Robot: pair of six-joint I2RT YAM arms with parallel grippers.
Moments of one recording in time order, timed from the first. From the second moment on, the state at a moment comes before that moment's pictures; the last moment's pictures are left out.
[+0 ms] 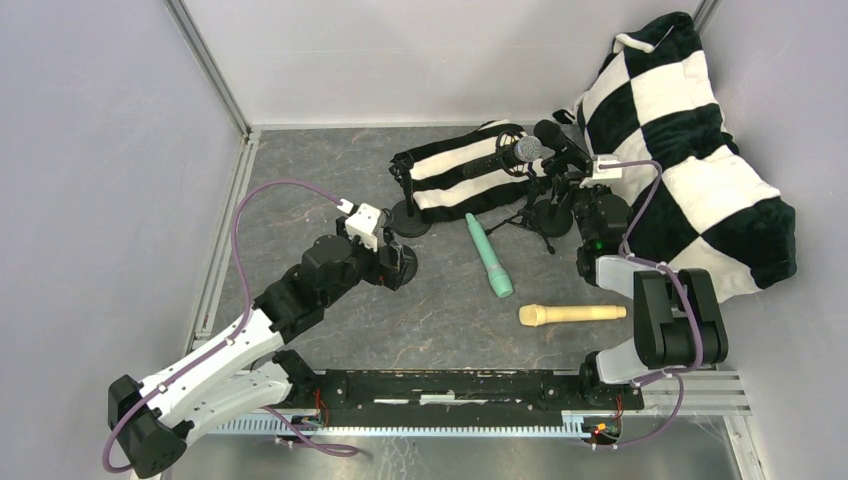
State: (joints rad) left arm -0.78 0.82 0.66 -0.19 -0.17 -0.18; right arm 0.03 1.50 0.54 0.99 -0.07 0.06
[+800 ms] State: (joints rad) left arm -0.78 0.82 0.66 -0.19 -0.23 -0.22; right arm 0.03 0.88 0.33 0.49 0.08 0.25
